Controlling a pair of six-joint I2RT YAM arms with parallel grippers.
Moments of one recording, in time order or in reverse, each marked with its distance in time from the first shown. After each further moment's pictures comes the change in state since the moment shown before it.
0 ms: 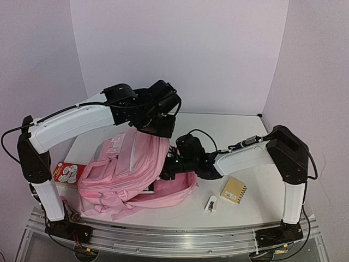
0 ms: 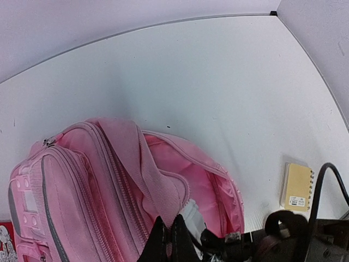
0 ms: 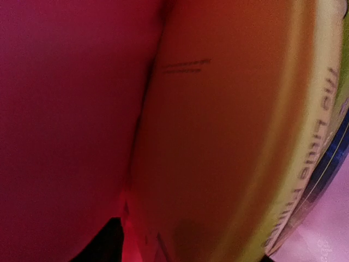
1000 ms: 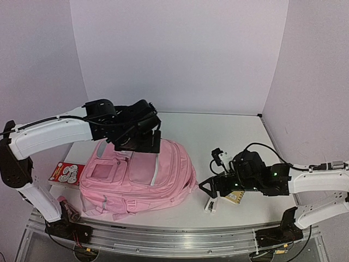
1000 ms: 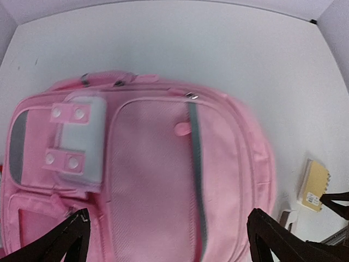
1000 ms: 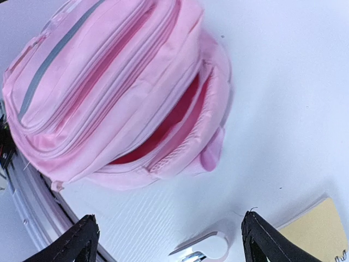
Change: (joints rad) left arm -0.005 -0.218 -0.351 -0.023 -0.041 -0.291; right arm 0.019 -0.851 -0.591 -0.566 0.475 -0.672
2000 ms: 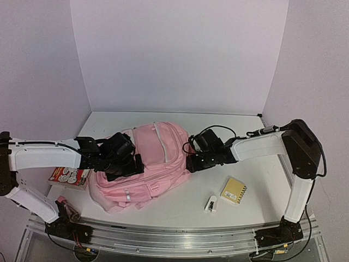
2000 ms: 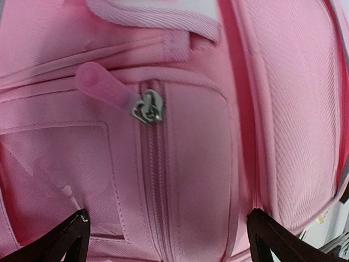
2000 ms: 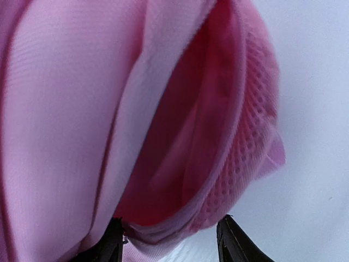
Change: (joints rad) left arm 0.155 -0.237 -0.680 0.464 0.244 -0.209; right arm -0.194 0.744 0.535 -0.038 -0.029 -0.064
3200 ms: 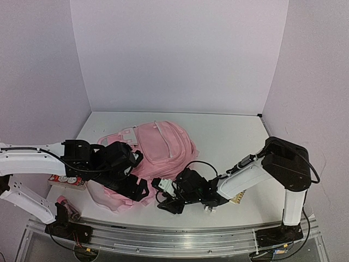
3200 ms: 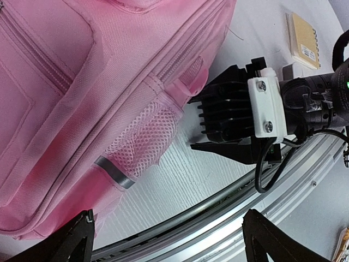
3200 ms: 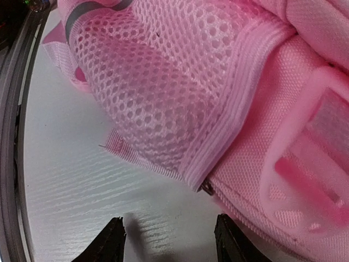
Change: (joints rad) left arm -0.241 -0.090 0.093 -0.217 0.162 0.369; right arm 0.336 0.096 -0.207 0.529 -0.142 -0.436
